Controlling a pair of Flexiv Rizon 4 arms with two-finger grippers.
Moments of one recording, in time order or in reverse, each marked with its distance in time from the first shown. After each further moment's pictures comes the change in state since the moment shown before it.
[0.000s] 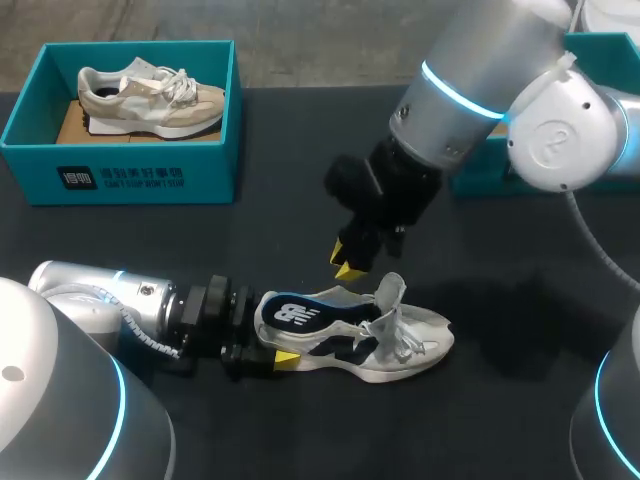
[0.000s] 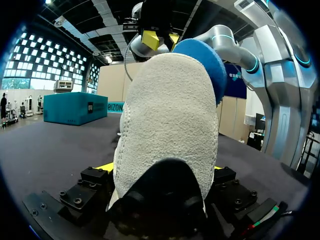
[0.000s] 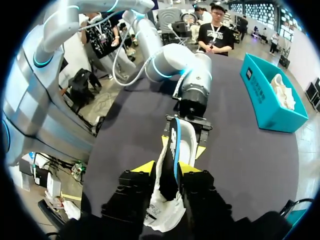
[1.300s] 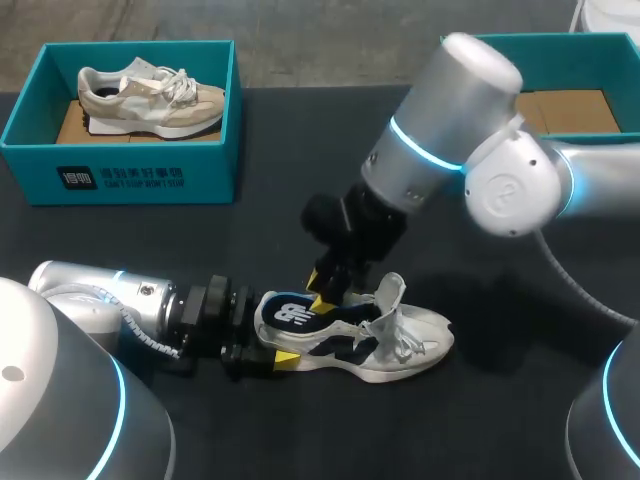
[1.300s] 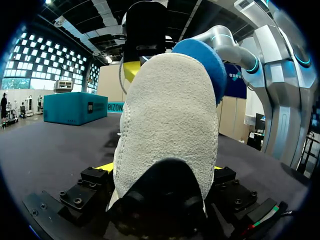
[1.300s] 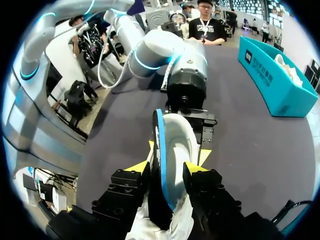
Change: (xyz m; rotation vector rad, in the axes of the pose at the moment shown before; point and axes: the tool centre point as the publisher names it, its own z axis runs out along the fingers) left arm 0.000 0.000 0.000 0.000 0.000 0.000; right arm -0.021 -0.010 0.081 -0.042 0.022 0.118
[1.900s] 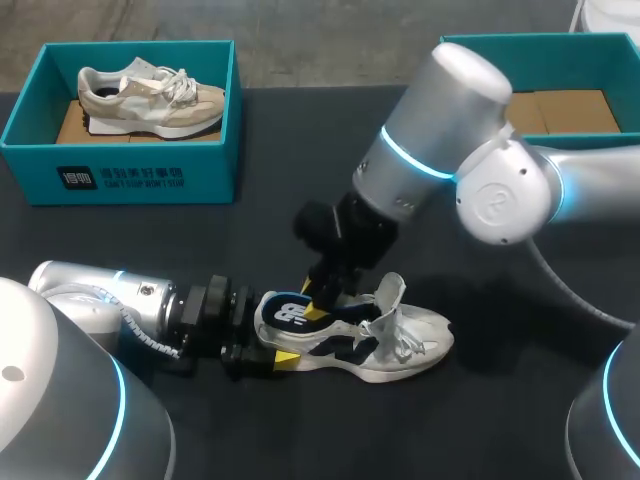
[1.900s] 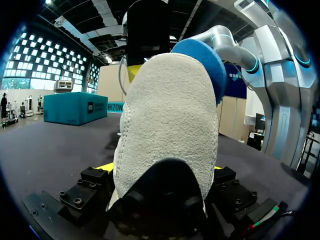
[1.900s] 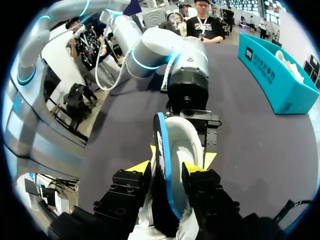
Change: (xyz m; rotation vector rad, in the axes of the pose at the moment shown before) left arm 0.000 0.000 0.000 0.000 0.000 0.000; right arm 0.006 0.006 0.012 0.004 0.000 0.032
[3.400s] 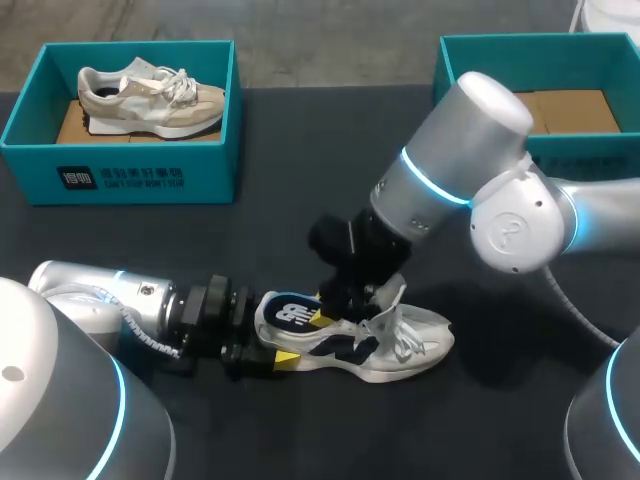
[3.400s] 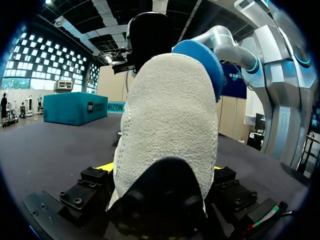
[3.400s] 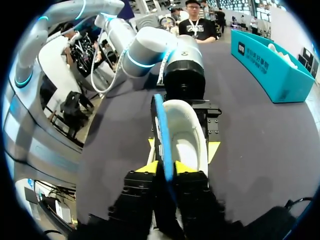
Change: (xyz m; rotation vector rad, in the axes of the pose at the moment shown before) left arm 0.000 0.000 0.000 0.000 0.000 0.000; right arm 0.002 -0.020 0.013 -0.054 -0.020 0.058
